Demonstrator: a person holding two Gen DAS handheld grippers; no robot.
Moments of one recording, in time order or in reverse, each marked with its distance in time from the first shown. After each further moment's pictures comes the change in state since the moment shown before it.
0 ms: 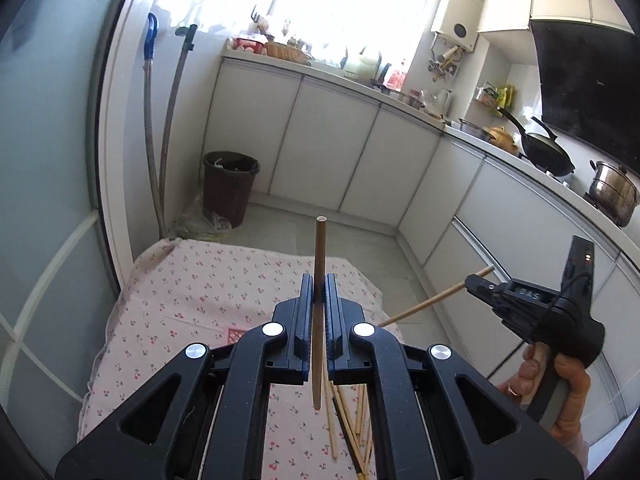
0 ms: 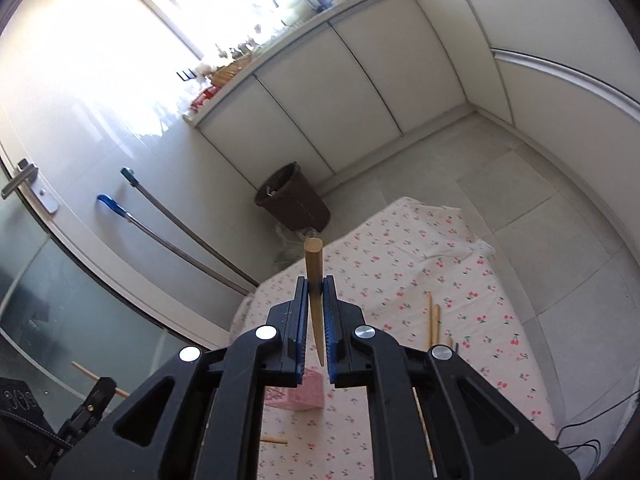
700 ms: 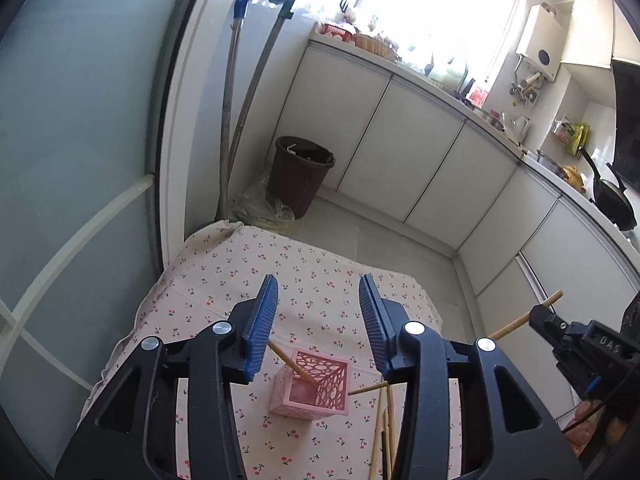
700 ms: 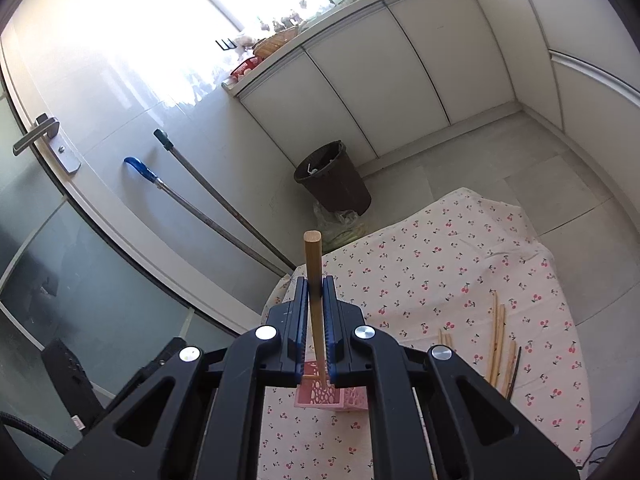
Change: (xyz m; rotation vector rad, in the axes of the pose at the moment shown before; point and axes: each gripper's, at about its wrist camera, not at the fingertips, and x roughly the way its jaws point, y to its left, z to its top) left arm 0.042 0.079 0.007 -0.193 0.007 0.176; right arm 0.051 0.069 -0.019 -0.097 0.079 0.062
